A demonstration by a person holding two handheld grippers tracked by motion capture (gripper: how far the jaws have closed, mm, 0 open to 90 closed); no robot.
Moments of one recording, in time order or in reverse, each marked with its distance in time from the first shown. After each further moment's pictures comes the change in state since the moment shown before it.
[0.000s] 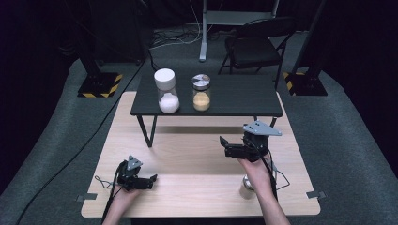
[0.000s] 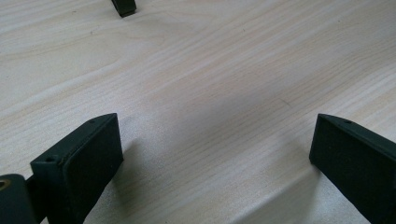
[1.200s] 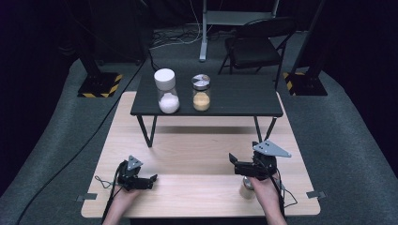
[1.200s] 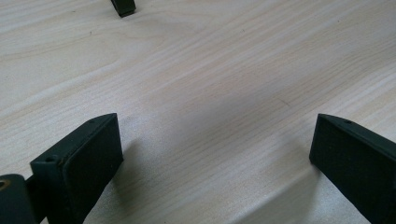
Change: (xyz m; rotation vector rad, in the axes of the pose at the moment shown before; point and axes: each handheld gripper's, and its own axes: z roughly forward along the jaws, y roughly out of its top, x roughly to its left) left arm -0.001 0.000 0.000 -0.002 0.000 -0.003; right arm -0.009 -0.056 -0.021 0.016 -0.018 0.032
